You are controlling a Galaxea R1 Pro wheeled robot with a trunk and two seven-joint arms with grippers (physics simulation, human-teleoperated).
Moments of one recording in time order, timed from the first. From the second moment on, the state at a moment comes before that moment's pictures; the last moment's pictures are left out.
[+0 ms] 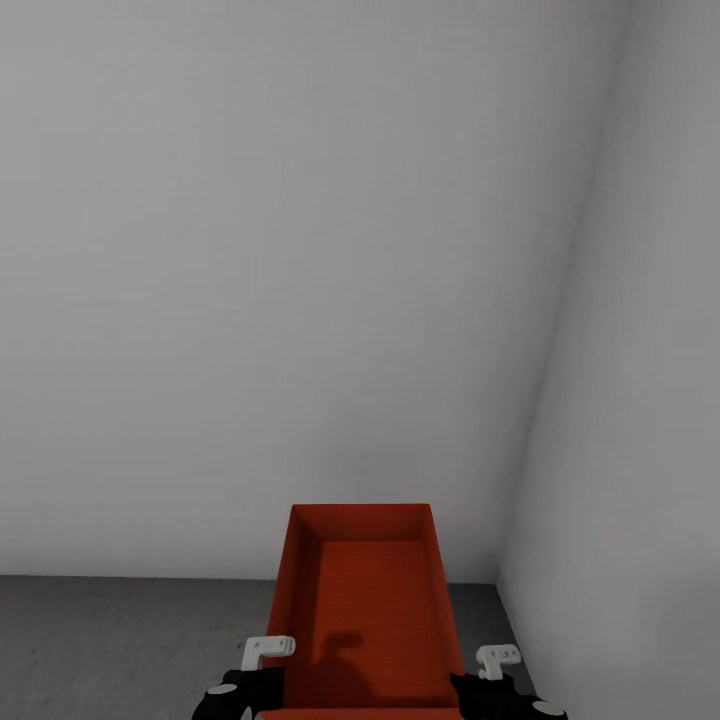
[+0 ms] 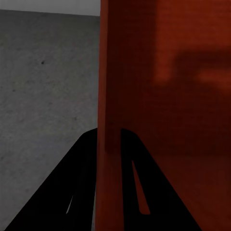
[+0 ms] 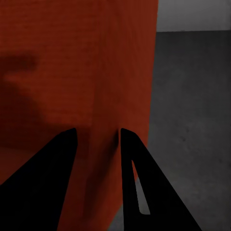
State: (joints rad) left arm -0.31 -0.09 -0.06 -0.59 0.07 0.25 0.09; right arm -0.39 -0.02 -0.10 -0.32 0.05 0.00 0.31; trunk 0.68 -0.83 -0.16
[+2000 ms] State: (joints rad) left arm -0.31 -0.09 -0.06 -0.59 0.07 0.25 0.09; right arm -0.39 -0.02 -0.11 -0.32 0.05 0.00 0.31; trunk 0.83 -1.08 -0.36
